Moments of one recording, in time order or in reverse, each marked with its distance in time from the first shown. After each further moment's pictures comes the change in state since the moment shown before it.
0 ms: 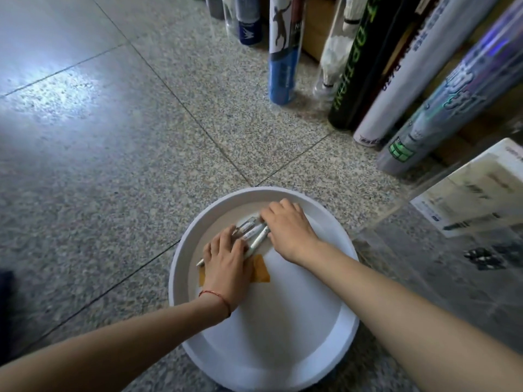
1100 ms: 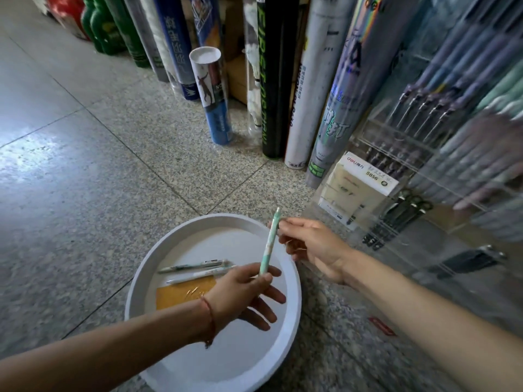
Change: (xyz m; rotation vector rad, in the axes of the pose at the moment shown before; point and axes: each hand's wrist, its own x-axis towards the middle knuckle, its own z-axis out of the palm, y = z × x) left_hand -0.031 0.130 -0.088 -1.126 -0.736 -0.219; right_hand -0.127 0.059 -0.090 1.548 0.051 0.513
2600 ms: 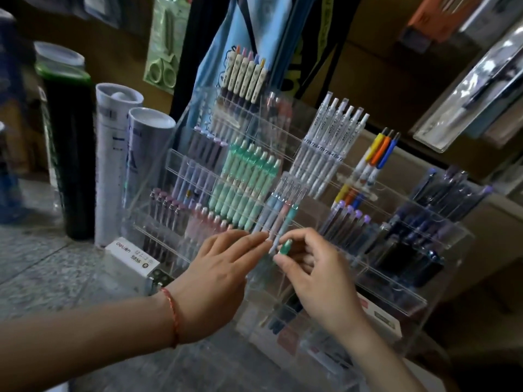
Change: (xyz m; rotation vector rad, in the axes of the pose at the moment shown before) left_hand 0.032 0.148 0.218 1.251 0.290 1.527; right_hand -0.226 -0.084 -0.178 -0.739 0.791 -0.642
